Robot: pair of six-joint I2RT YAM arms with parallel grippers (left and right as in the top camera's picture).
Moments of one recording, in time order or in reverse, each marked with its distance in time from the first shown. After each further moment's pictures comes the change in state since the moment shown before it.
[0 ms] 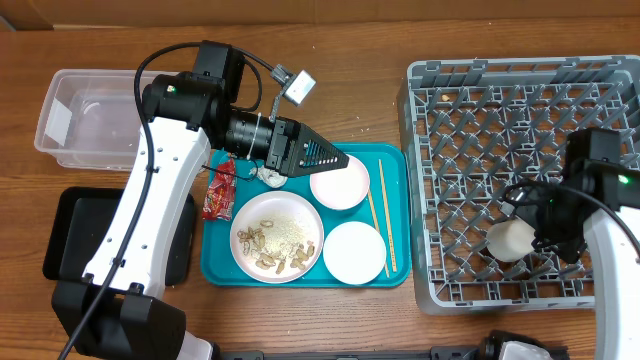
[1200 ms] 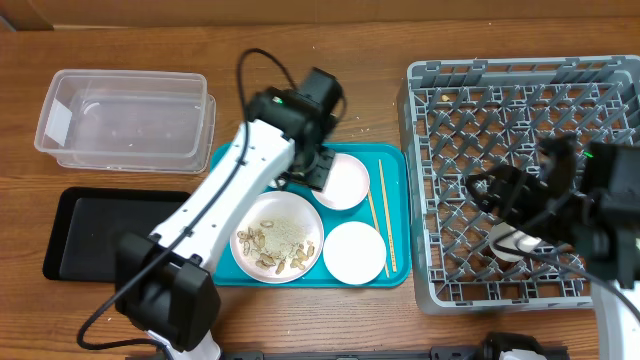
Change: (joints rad) left arm -0.266 0.146 0.008 0.038 -1.287 -0.490; right arm 0.150 -0.197 0.059 0.141 -0.491 -0.100
